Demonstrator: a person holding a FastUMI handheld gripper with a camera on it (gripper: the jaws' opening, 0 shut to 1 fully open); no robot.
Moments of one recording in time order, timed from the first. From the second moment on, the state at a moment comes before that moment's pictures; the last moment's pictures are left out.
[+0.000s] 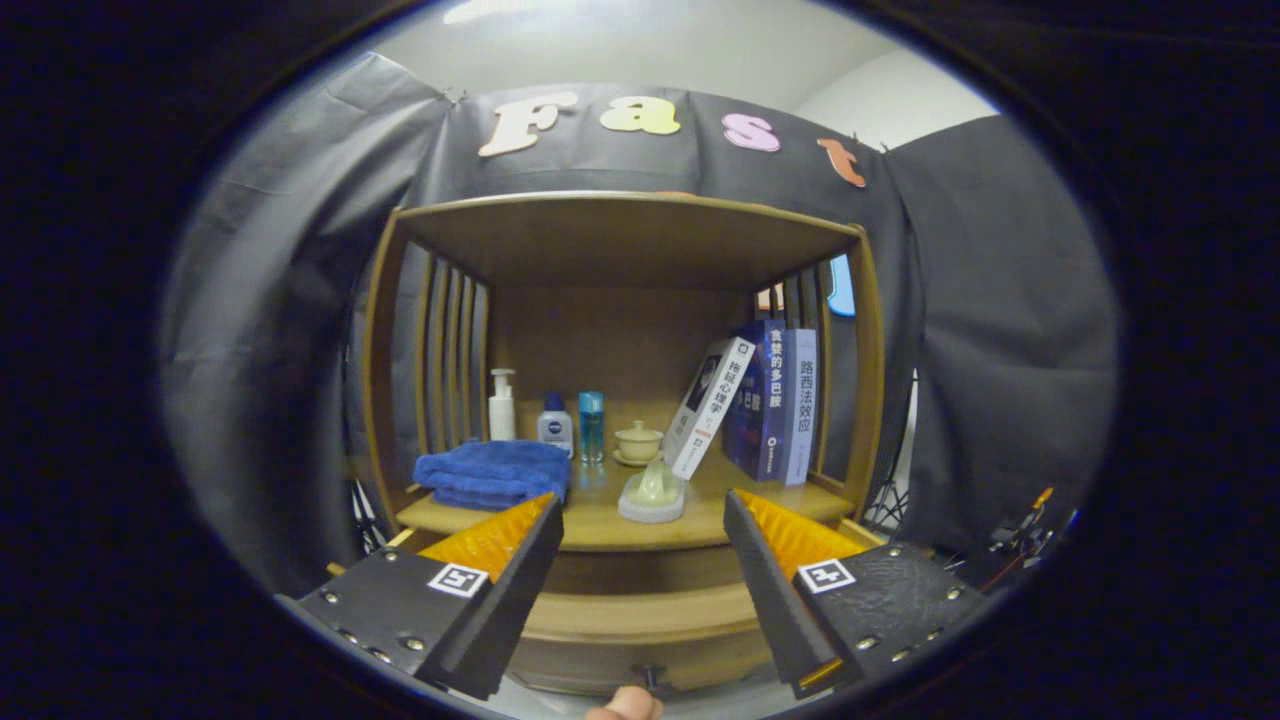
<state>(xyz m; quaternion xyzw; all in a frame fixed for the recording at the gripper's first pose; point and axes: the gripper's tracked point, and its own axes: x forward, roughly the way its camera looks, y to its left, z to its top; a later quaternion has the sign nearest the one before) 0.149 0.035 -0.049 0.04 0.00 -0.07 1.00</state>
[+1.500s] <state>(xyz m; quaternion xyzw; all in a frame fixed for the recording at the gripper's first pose) 0.137 0.053 -0.203 0.10 0.13 -0.01 0.99</state>
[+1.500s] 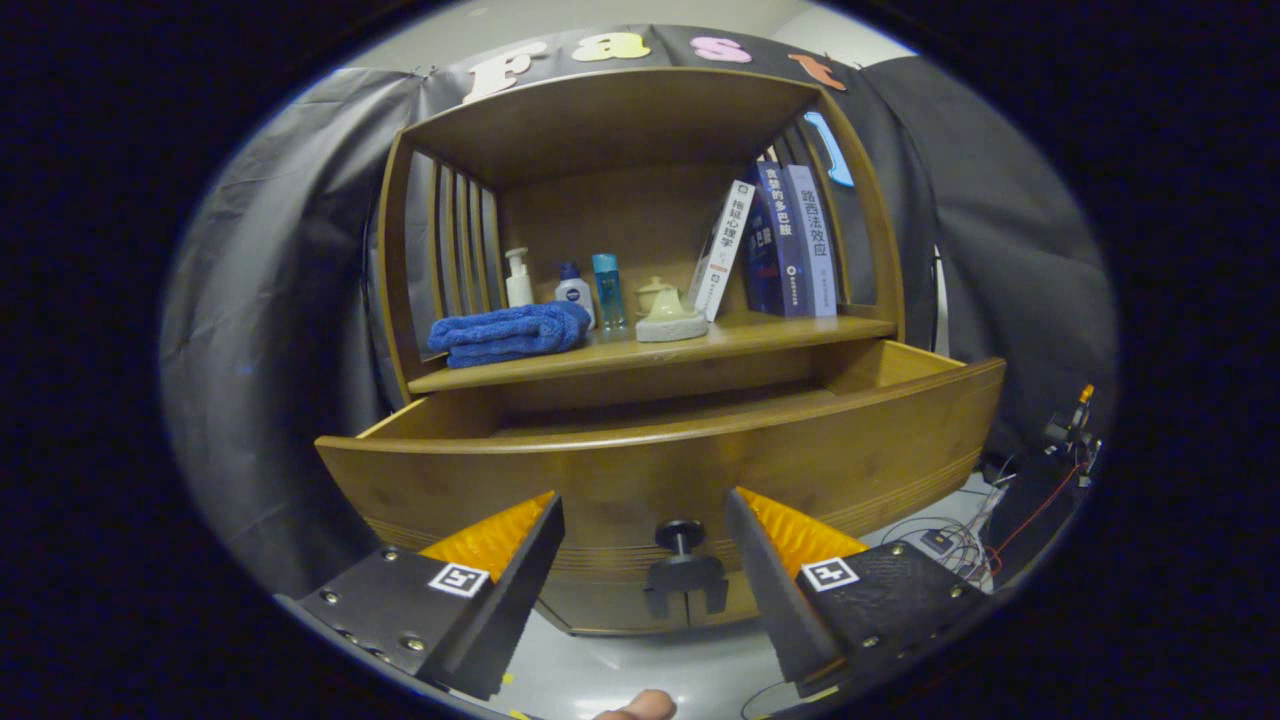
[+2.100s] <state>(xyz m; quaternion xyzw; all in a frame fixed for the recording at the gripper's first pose) 0.150 0.045 -0.197 0.10 0.12 -0.01 0.99</state>
